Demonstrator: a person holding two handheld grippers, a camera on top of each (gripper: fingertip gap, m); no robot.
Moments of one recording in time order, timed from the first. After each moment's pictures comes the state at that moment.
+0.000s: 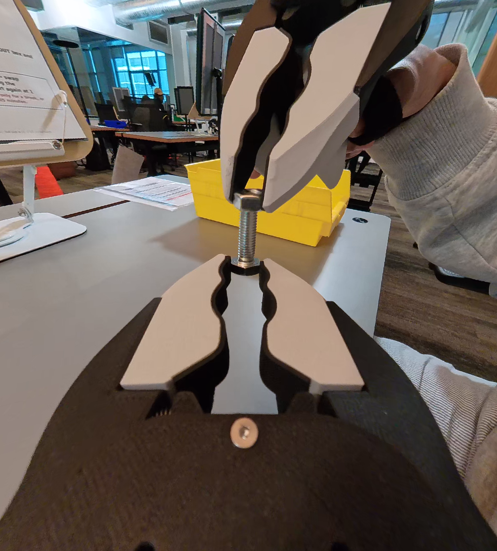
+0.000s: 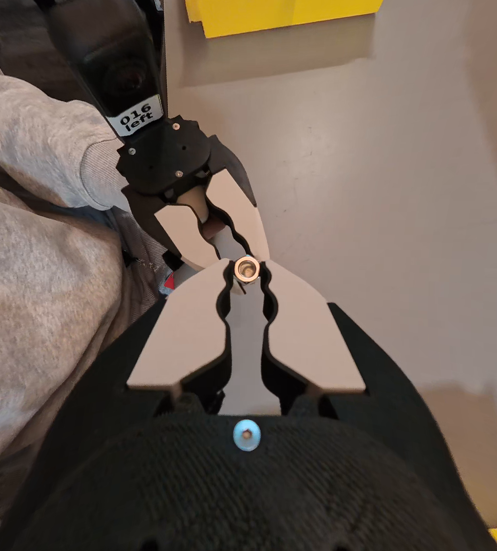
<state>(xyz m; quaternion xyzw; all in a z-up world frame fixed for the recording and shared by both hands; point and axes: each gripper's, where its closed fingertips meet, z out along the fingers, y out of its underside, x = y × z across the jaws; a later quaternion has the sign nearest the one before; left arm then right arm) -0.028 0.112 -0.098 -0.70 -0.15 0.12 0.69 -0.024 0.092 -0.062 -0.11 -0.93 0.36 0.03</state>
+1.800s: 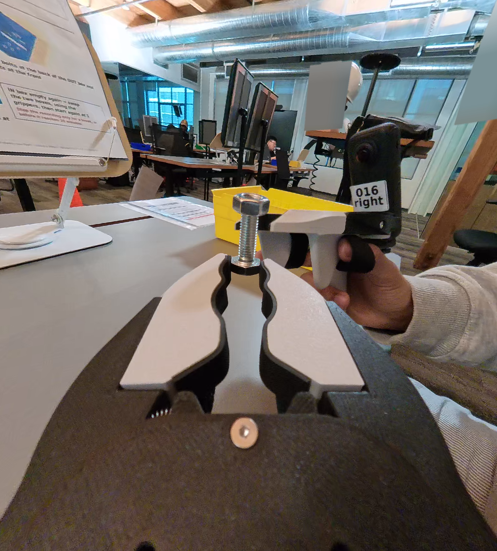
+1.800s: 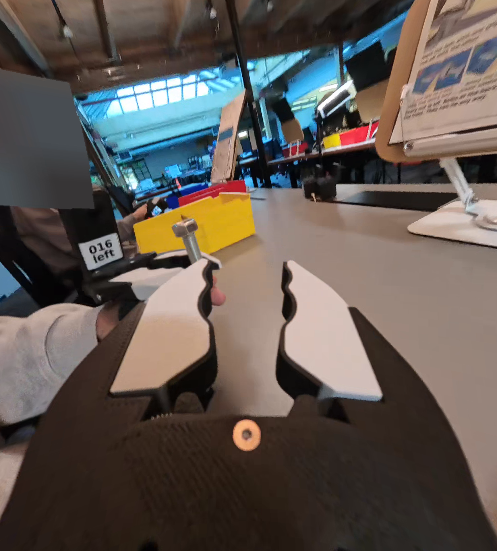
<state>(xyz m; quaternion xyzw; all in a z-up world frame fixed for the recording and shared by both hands) -0.051 0.096 -0.083 -0.65 -0.19 0.12 0.73 -0.068 0.123 -0.071 -0.28 -0.61 0.73 0.12</state>
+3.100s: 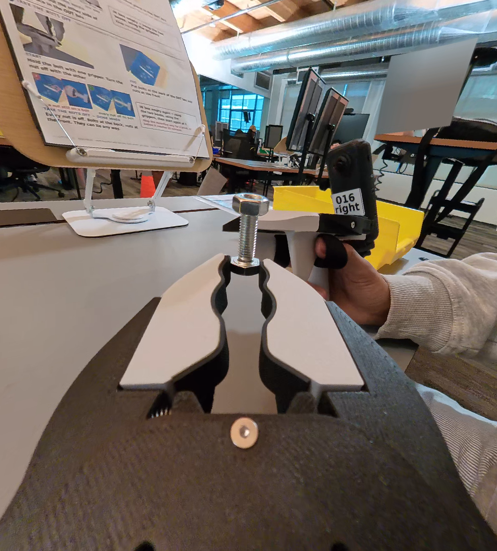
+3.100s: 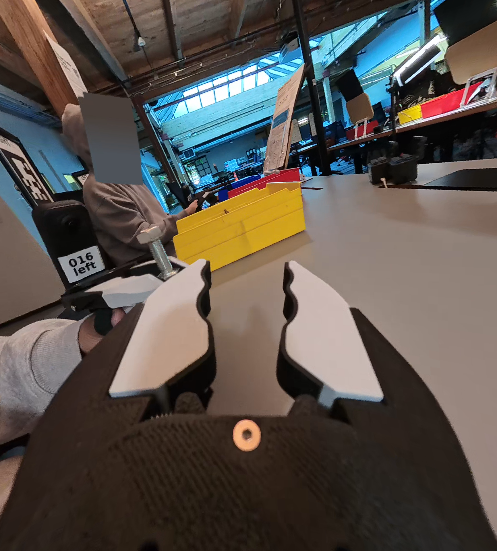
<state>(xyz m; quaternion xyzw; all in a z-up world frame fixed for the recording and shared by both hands) -0.045 0.017 -0.089 -0.63 -0.27 0.20 0.70 -0.091 0.046 -0.085 -0.24 -0.62 0.75 0.01</state>
